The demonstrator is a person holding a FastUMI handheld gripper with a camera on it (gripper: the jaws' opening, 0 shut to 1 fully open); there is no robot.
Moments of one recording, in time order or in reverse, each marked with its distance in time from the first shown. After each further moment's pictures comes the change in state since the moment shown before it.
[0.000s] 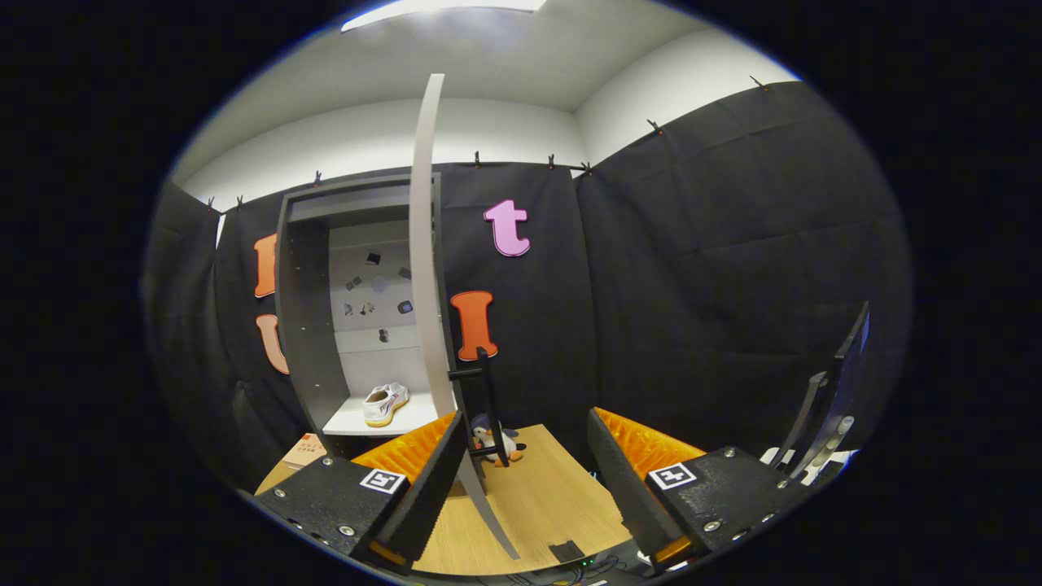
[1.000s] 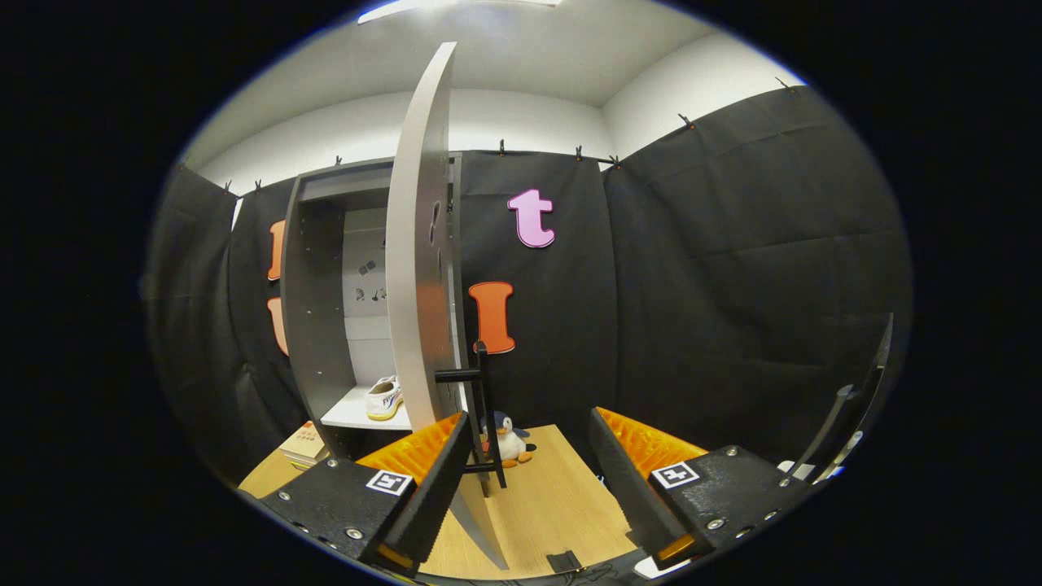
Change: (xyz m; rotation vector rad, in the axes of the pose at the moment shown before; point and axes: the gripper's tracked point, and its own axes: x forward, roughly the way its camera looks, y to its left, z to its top) arm 0.031 0.024 -0.008 -0.054 0.005 0.077
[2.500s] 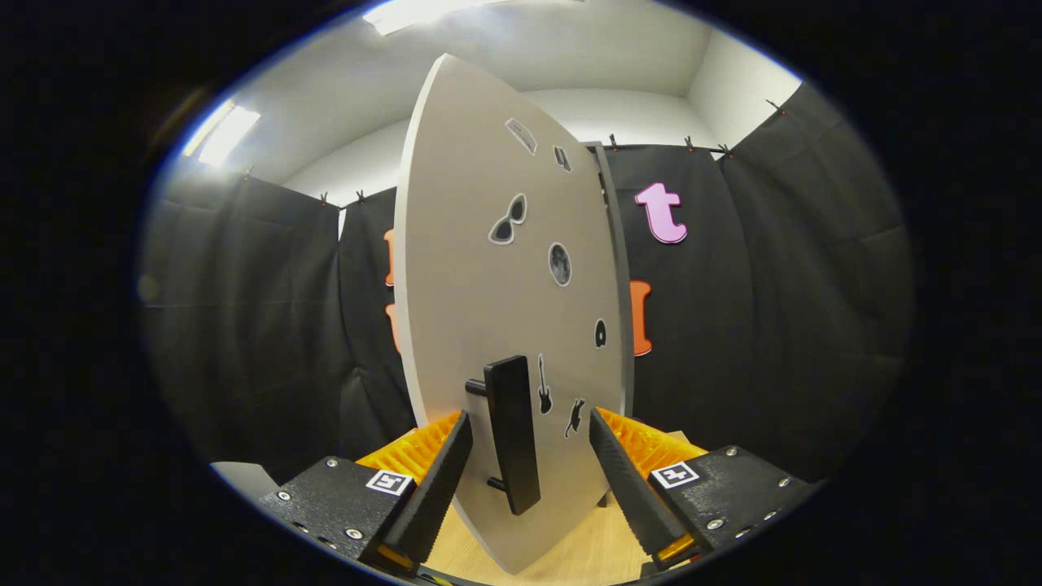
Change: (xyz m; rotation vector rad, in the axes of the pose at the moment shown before) arm 0.003 0.153 -0.005 0.027 -0.017 0.464
